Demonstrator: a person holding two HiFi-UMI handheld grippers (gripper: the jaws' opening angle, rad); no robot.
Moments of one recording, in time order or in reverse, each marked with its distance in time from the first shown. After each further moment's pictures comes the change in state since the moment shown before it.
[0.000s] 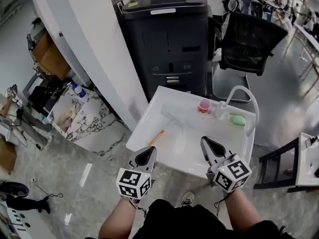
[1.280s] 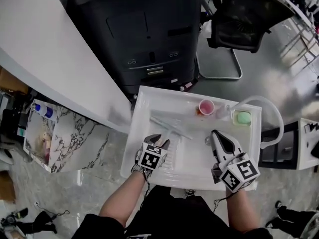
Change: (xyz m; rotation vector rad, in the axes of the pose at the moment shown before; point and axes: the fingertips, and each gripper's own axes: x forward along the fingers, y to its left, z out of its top) left arm 0.269 0.089 -0.153 0.109 0.558 -0.301; right arm 0.122 -0.122 -0.029 0.086 0.081 -0.340
